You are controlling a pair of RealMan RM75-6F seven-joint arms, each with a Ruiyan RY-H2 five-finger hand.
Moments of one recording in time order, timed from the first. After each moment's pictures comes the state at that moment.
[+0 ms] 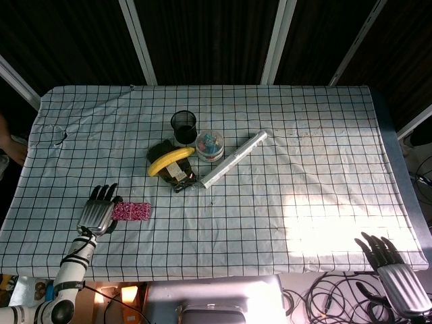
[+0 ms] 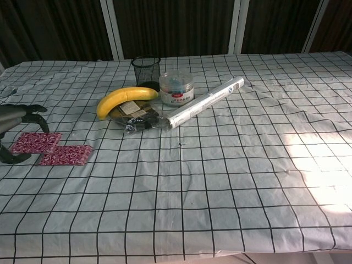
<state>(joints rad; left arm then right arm) -0.56 -1.37 -0.03 -1.67 0.90 1.16 0.63 -0.06 -1.03 -0.17 -1.61 -1.78 1.53 0.05</state>
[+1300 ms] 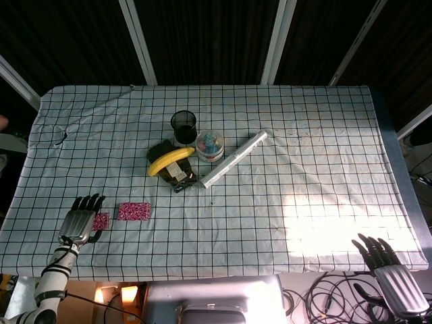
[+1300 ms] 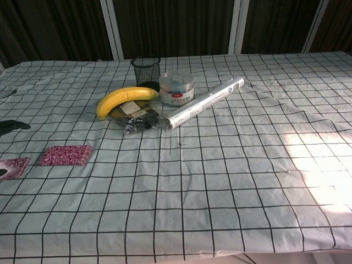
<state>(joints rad) -0.48 -1.34 -0.02 -1.60 0.97 1.09 0.50 -0.06 -1.03 -0.17 -1.61 -1.79 1.52 0.04</state>
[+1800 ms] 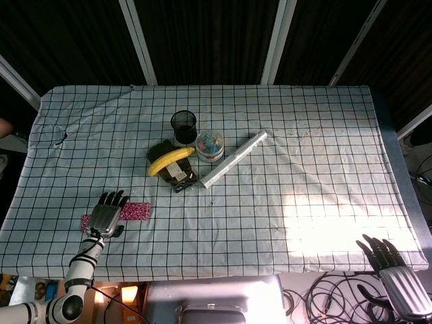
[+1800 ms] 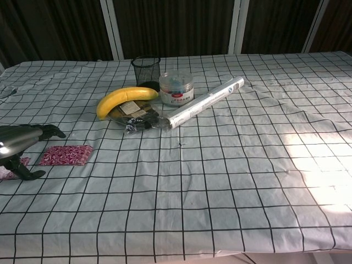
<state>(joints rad) -0.58 -1.50 -0.07 -1.51 0.84 1.04 0.65 -0.07 -1.02 -0.18 -1.60 -1.79 1.54 0.08</state>
